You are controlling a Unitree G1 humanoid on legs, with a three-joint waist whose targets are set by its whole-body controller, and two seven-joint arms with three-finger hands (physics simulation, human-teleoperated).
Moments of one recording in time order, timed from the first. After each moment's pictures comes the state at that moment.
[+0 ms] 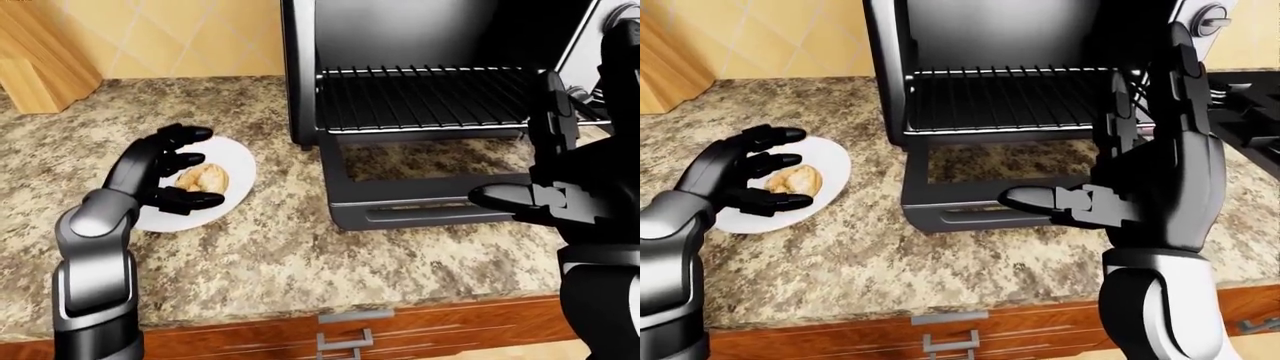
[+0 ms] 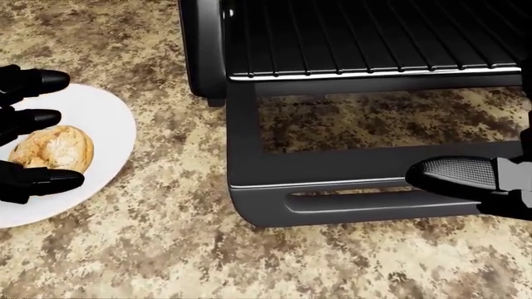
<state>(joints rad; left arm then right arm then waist) -0.45 0.45 0.30 -0.16 0.26 0.58 -0.53 -0.31 -0.33 -0.36 -1.02 0.82 0.78 -0.55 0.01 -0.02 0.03</state>
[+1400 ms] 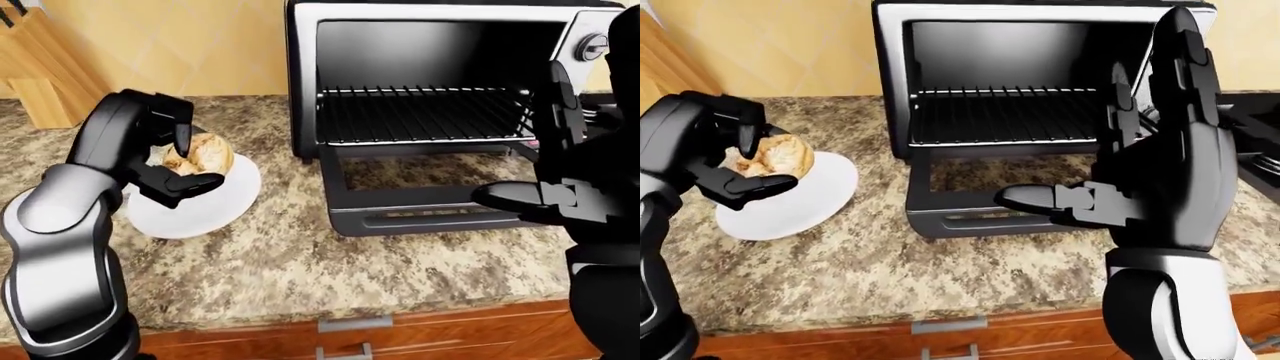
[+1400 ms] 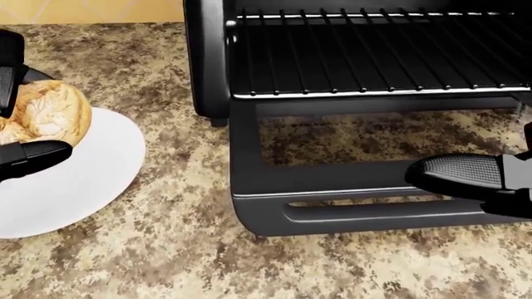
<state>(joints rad) -0.57 0.47 0.27 -0.54 0.22 0.93 -0.55 -0.34 -0.42 -0.36 -1.04 0.95 0.78 -0.66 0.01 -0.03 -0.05</state>
